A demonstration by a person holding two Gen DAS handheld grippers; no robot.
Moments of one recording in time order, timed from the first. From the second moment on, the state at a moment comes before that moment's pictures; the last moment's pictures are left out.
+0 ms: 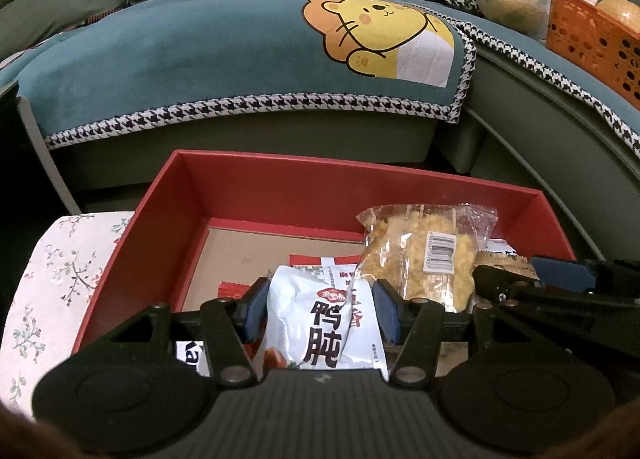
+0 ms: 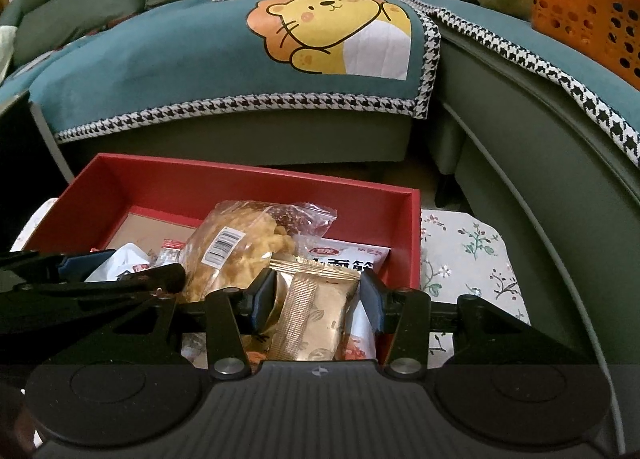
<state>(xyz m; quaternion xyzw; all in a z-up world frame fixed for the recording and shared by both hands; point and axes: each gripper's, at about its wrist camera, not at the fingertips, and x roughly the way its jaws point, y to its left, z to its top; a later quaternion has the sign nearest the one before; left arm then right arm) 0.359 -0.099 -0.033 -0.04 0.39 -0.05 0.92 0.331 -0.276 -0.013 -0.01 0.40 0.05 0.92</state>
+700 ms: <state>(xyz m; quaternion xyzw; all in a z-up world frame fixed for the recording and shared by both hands) 0.352 -0.099 -0.030 -0.02 0.40 -0.04 0.92 0.328 -0.269 -0.014 -0.03 0.40 0.05 0.91</state>
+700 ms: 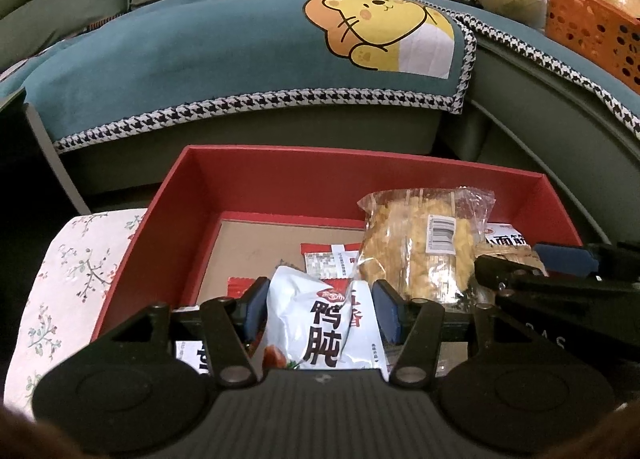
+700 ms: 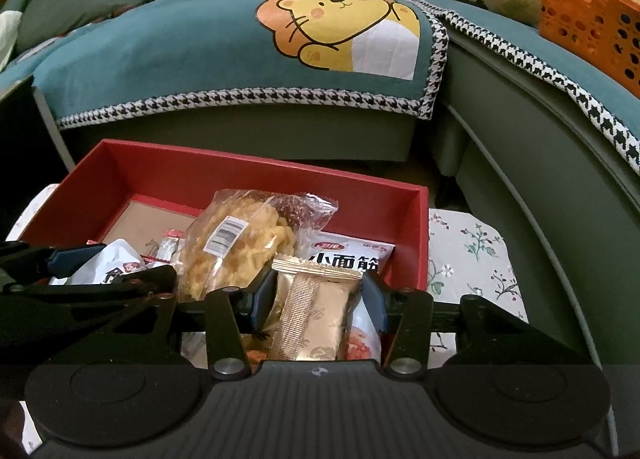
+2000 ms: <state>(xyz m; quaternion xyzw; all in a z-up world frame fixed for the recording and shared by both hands) 0.320 -0.078 0.003 -0.05 0.40 -0.03 0.91 0.303 -0.264 0.018 -0.03 0.41 0.05 0.91</state>
